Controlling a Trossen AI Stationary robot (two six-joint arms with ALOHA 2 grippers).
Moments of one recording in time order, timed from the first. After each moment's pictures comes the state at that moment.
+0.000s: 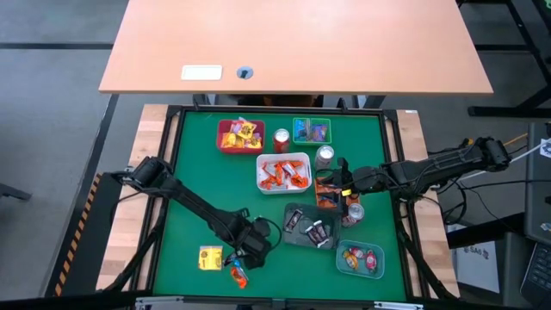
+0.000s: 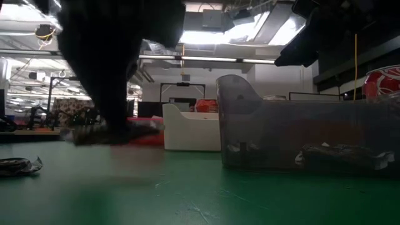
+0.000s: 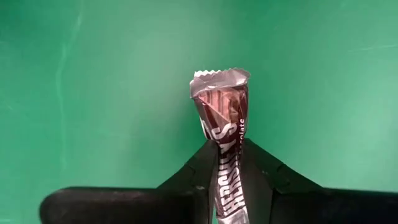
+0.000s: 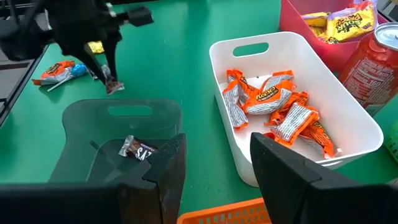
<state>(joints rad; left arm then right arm) -0.48 1.97 1.38 -0.75 -0.19 -0.85 0.21 1.03 0.60 -0.11 0.19 0.20</state>
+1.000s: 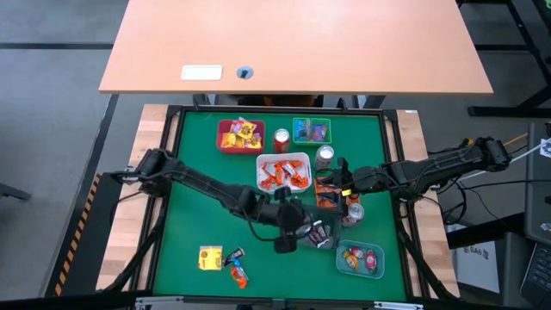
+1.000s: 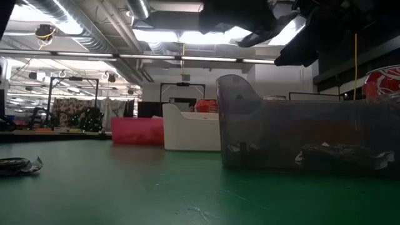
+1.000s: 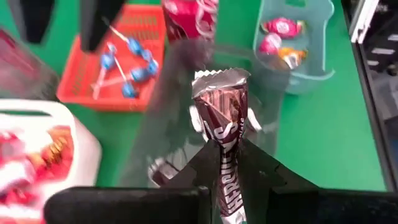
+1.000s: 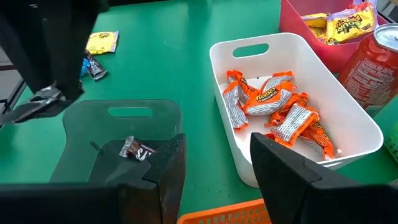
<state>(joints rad) -0.32 1.96 1.65 -0.49 -0.26 -0.35 0.21 1.03 0.60 -0.11 0.19 0.20</state>
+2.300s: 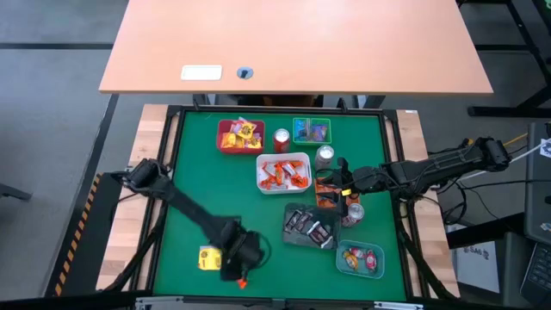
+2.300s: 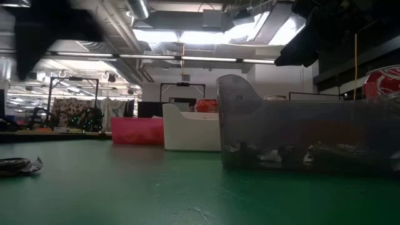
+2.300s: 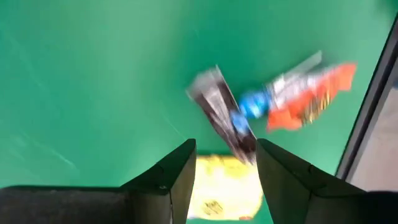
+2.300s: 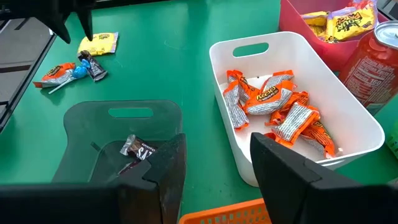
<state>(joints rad) -0.54 1.96 1.58 -1.13 0.07 -0.64 0.21 1.03 0.60 -0.11 0.19 0.21</state>
